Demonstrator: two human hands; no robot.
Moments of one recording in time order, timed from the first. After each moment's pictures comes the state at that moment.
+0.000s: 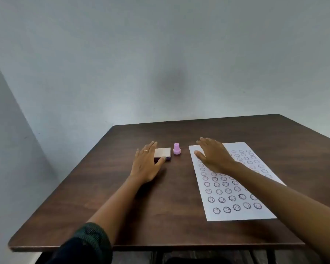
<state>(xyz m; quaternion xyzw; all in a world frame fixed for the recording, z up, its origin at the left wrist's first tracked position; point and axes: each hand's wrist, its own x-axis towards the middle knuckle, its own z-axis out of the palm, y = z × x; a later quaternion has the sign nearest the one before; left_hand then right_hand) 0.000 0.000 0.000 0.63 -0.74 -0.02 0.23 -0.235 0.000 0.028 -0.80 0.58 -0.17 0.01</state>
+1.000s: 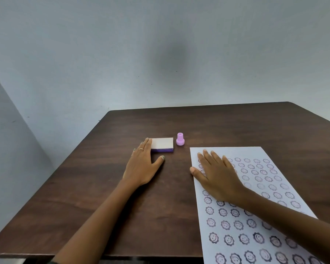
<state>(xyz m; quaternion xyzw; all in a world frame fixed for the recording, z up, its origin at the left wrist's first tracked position) 0.009 0.013 -0.010 0.66 -0.71 -0.07 0.24 -0.208 0.043 -0.010 -0.77 0.63 -0.09 0.05</state>
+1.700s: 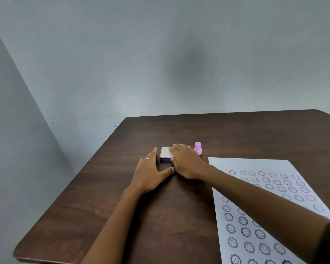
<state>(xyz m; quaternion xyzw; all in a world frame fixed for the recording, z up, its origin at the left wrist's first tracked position) 0.035 0.015 -0.002 0.68 -0.68 -0.14 0.24 -0.106 -0.035 0.012 -0.87 0.48 -0.12 0.07</state>
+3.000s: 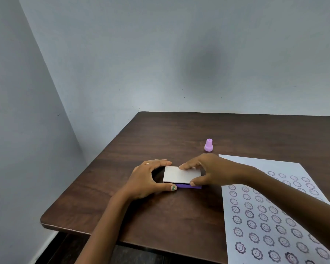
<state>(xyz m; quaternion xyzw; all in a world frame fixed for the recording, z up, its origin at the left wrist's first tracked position) 0.070 0.076 0.001 0.62 -0.71 -0.22 0.26 -0.150 0.026 0.051 -0.92 0.34 -0.06 0.21</state>
